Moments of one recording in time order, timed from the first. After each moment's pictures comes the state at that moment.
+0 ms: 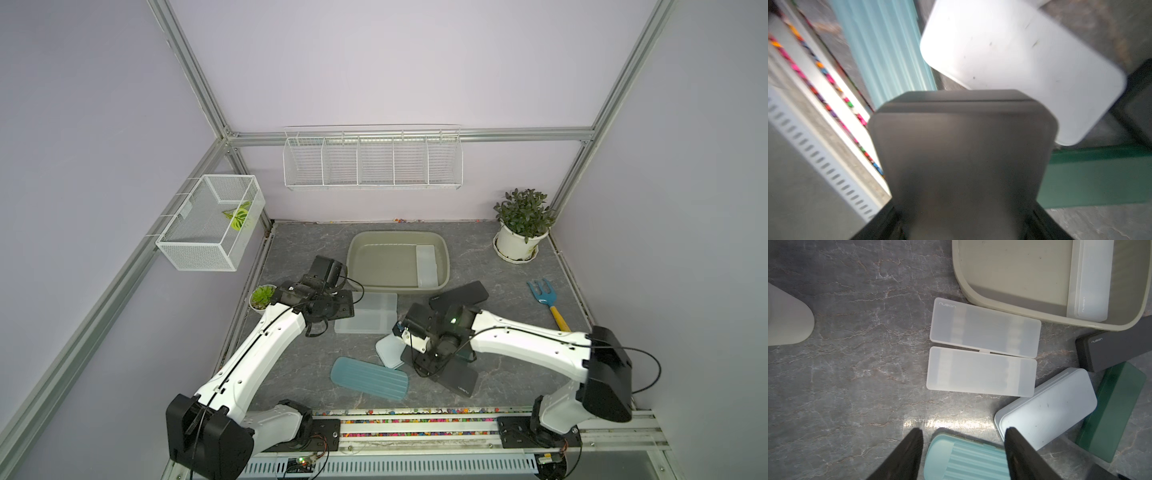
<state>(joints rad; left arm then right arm) -0.42 1.23 1.10 -0.97 -0.03 -0.46 1.06 1.55 1.32 -1.10 -0.02 0.02</state>
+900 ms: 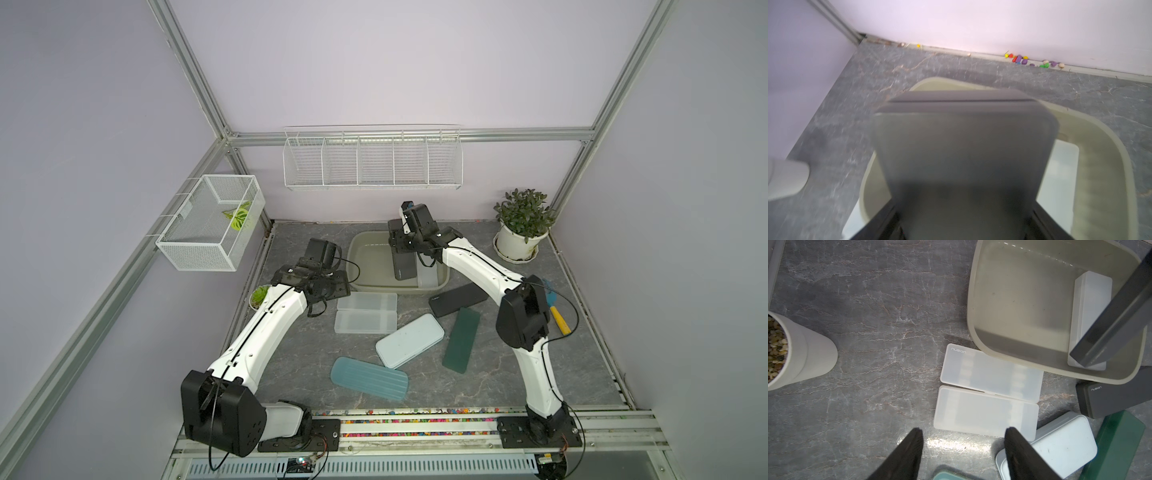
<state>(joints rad) -0.33 1.34 1.21 -0.89 -0.06 -0.44 0.62 2.26 2.11 -0.55 0.06 0.34</state>
